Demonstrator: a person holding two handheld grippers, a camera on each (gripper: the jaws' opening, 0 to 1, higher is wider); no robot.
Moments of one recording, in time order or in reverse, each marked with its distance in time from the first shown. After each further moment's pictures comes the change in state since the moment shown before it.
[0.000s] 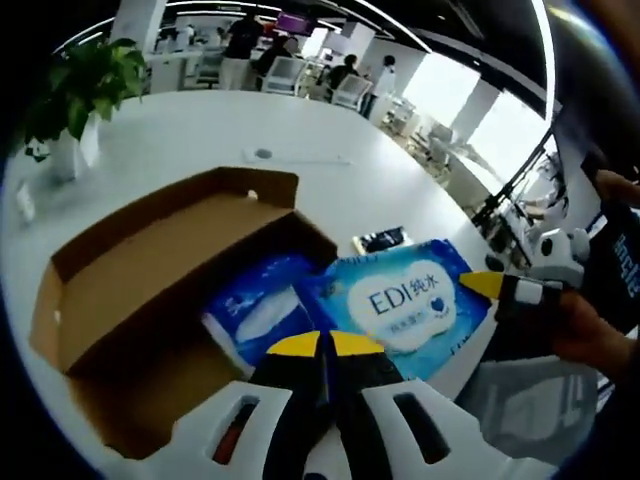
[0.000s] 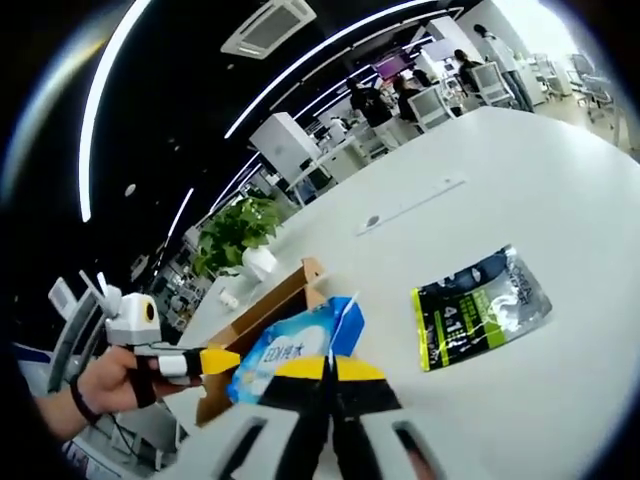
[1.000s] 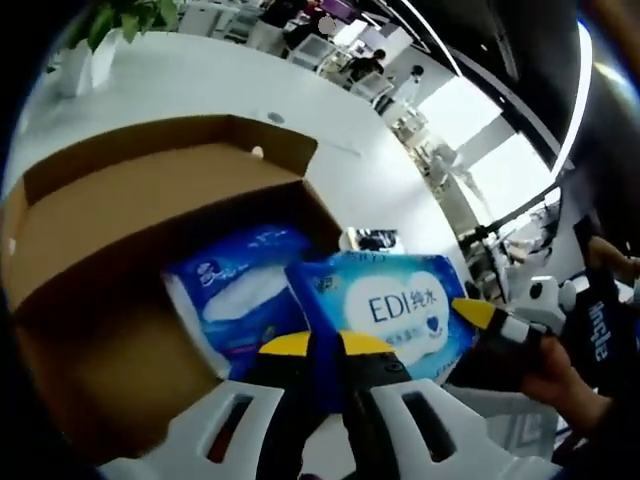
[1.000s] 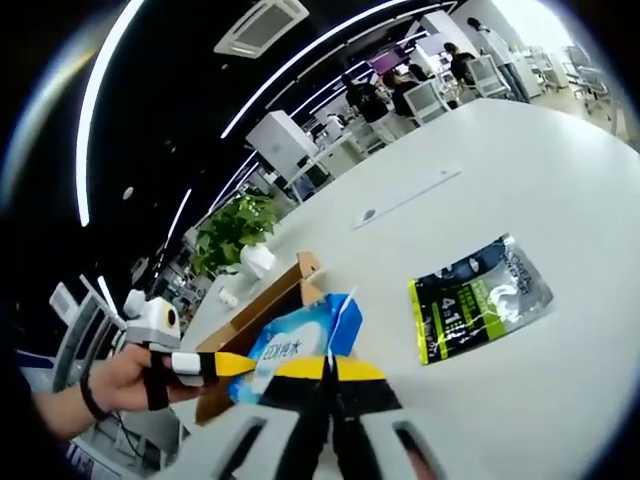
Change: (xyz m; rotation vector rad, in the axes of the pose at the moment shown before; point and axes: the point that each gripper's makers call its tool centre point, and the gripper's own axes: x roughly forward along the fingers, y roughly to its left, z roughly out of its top) left arm 0.025 -0.007 -0.011 -0.192 0.051 -0.070; right arm 0.003 -0.006 -0.006 0.019 0.018 0.002
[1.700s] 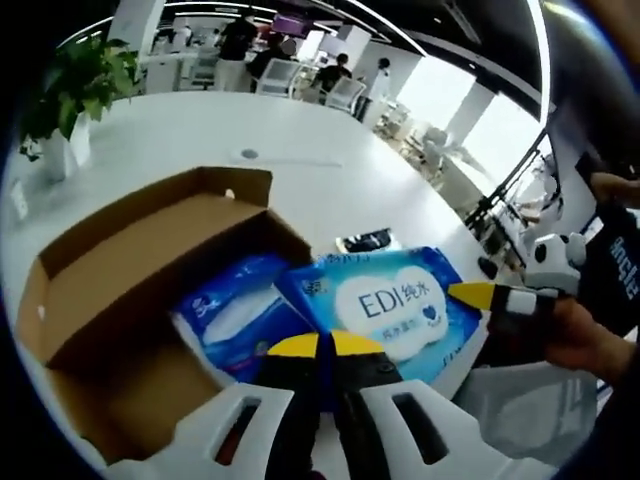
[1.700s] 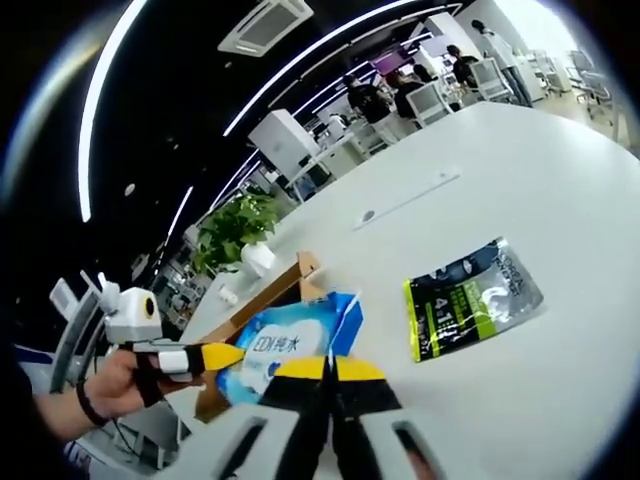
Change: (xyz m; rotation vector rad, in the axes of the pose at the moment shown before) left arm -0.015 -0.022 0.009 0.214 -0.079 0.053; right arm -0.015 -0.004 0.004 -0.010 -0.010 0.001
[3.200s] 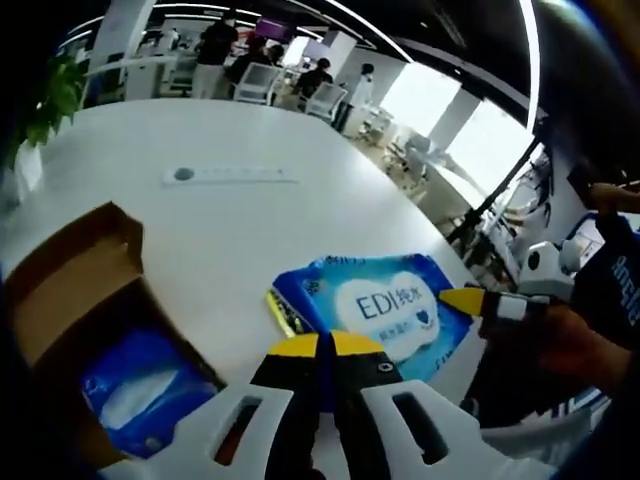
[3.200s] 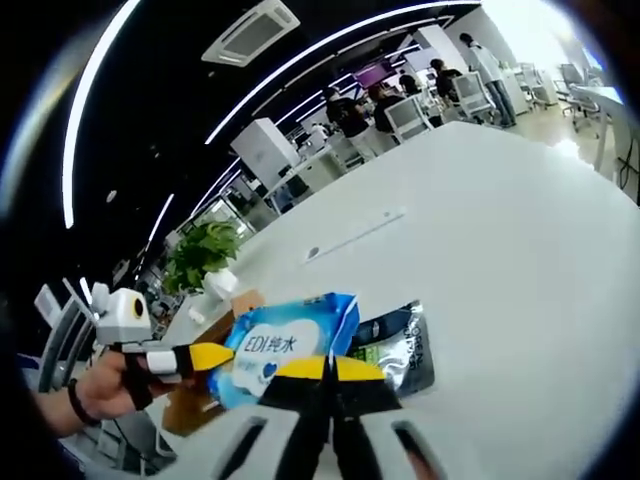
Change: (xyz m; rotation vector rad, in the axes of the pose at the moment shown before) left arm 0.098 -0.072 0.048 -0.001 -0.021 -0.069; right arm -0.026 -0.101 0.070 -0.010 -0.028 -0.095
